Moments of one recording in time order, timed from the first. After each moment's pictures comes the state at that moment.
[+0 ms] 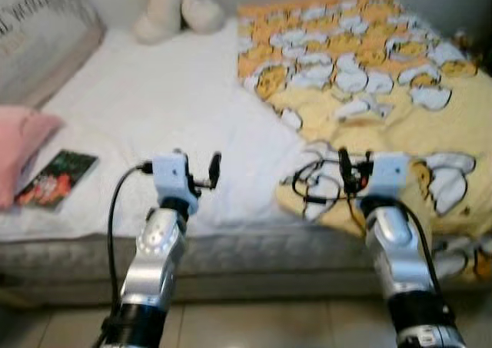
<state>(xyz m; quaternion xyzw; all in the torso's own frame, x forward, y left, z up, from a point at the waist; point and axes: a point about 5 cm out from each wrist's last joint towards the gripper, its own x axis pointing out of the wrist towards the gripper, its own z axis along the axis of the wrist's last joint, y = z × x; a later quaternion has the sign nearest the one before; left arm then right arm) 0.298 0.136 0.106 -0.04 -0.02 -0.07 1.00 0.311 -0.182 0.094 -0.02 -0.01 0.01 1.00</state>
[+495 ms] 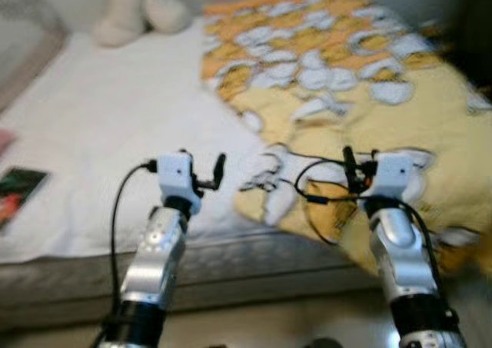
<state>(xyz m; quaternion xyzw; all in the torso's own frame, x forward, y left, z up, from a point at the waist) 0.299 0.137 0.102 -0.03 0.00 -0.09 1.00 0.306 -0.186 0.099 -0.03 -0.03 0.00 1.00</state>
